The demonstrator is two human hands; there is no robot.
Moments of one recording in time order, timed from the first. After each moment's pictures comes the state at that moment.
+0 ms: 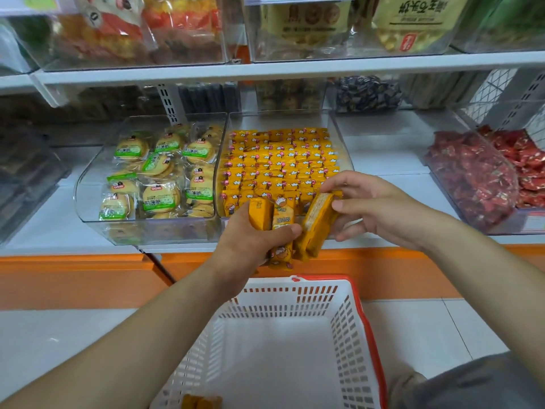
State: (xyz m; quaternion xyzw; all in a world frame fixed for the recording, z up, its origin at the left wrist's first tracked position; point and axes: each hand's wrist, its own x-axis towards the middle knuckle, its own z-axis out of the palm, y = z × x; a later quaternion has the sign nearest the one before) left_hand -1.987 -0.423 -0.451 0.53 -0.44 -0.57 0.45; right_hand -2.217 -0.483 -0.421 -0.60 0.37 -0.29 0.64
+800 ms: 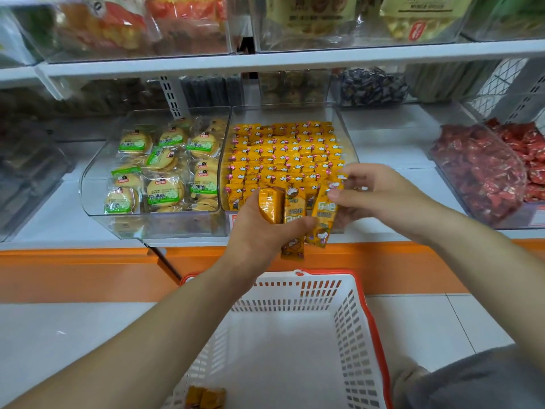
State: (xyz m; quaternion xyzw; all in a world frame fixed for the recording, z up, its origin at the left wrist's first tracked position) left_hand -1.998 -0.423 -0.453 0.59 -0.47 -0.48 0.45; right_hand -2.207 -0.477 -0.413 -0.66 0.46 -0.31 0.50
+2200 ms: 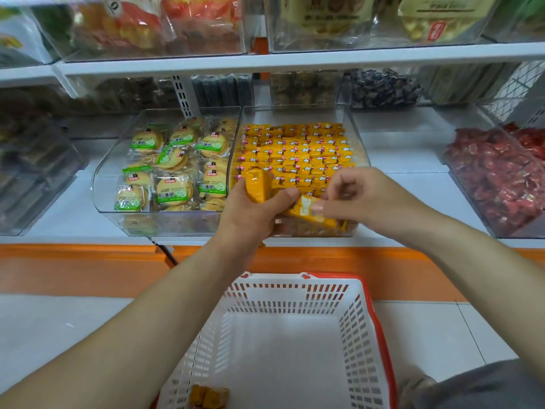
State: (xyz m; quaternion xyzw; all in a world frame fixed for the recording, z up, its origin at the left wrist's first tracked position) left_hand -1.980 -0.436 -0.434 0.51 -0.42 -0.53 0.53; right_hand -2.181 -0.478 -0.412 -0.74 0.42 -0.30 0.43
